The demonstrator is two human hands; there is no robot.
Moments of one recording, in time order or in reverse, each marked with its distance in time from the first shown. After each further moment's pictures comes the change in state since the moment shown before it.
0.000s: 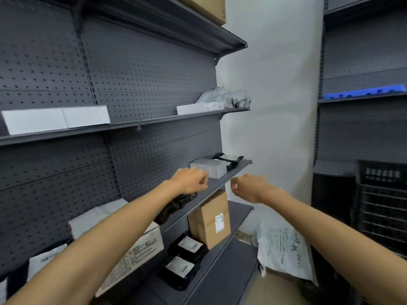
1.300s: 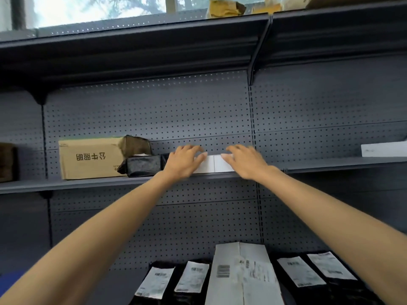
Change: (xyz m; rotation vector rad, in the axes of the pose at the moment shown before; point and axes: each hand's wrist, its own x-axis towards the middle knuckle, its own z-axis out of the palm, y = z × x) left_hand -0.178 -0.202 -0.196 0.376 0.415 -1.009; right_hand 0.225 -0.295 -0.159 0.499 0.369 -0.809
